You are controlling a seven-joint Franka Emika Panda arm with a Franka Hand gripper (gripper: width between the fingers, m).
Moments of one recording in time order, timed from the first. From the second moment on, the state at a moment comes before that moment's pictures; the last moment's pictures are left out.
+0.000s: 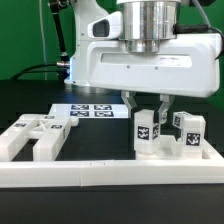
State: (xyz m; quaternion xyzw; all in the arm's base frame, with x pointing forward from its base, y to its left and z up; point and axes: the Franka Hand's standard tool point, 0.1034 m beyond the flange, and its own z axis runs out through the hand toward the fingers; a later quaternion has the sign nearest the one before) arm 0.622 0.047 0.081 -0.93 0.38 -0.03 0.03
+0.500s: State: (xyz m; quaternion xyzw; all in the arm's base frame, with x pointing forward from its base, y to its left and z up) arm 0.622 0.053 0.081 -0.79 0.61 -0.02 0.04
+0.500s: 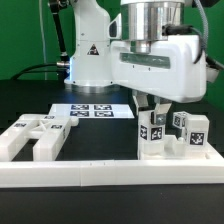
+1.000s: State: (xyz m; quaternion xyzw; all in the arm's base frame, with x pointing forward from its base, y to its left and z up) arm 0.622 0.054 0.080 -0.76 0.65 -0.01 0.04
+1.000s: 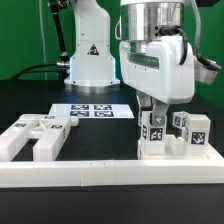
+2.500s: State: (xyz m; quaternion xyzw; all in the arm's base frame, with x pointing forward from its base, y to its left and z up) arm 0.623 0.053 0.084 -1.00 0.06 -0.04 0.01
